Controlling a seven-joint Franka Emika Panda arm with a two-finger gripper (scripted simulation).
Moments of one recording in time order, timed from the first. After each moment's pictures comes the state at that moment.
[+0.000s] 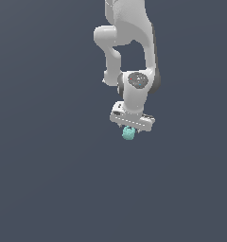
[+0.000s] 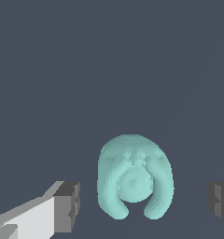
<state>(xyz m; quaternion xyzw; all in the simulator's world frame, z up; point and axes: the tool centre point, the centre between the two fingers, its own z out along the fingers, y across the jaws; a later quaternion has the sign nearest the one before) -0.061 0.082 0.087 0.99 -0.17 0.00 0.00</state>
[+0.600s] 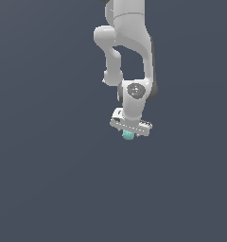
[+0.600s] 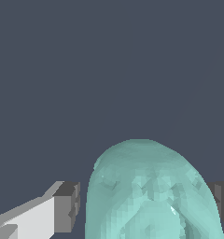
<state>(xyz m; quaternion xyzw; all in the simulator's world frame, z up) -0.063 0.082 0.043 0.98 -0.17 0.00 0.00</state>
